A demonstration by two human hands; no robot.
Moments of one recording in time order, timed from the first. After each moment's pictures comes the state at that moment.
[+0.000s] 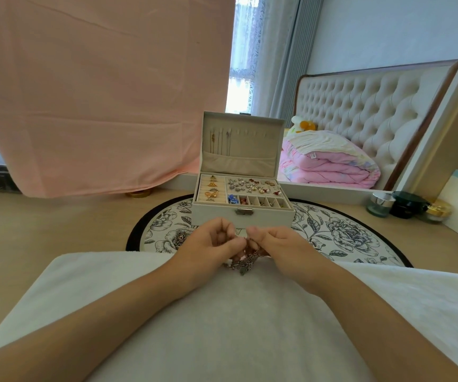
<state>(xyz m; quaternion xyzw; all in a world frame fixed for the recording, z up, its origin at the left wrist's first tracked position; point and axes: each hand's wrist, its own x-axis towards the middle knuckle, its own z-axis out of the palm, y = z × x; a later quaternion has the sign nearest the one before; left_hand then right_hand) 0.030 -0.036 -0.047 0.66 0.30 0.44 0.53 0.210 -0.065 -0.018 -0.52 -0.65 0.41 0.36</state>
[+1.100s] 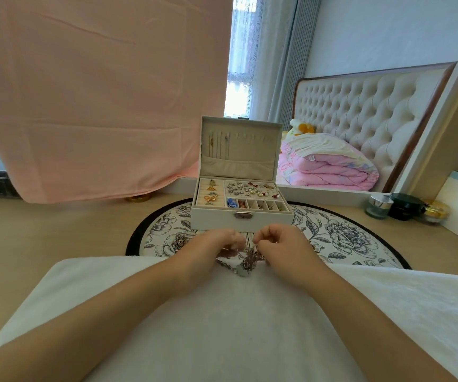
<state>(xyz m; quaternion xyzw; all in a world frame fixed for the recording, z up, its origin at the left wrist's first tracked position) 0.028 -0.013 -0.052 0.72 0.39 0.25 0.51 0.217 -0.054 -0.028 -0.64 -0.62 0.26 0.38</state>
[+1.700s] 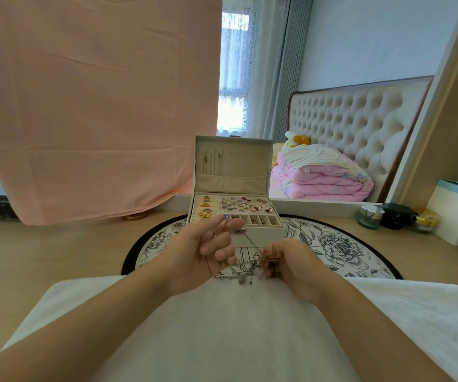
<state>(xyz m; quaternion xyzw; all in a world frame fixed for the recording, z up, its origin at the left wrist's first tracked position) 0.036 -0.030 -0.001 0.41 0.18 0.39 0.81 0.237 -0.049 -0.022 -0.56 -0.43 0.54 0.46</state>
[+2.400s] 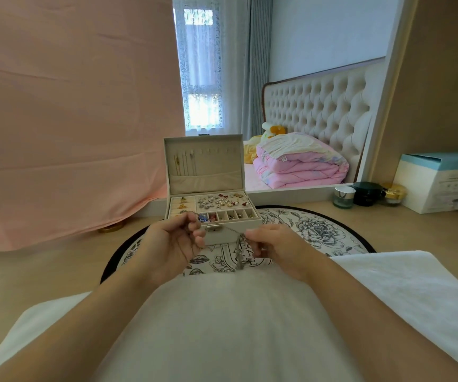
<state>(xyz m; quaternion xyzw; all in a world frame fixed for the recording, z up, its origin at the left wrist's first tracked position) 0.043 -0.003 -0.005 0.34 0.20 0.45 0.80 0.271 -0.046 -0.024 -0.47 -0.55 0.50 0.48</state>
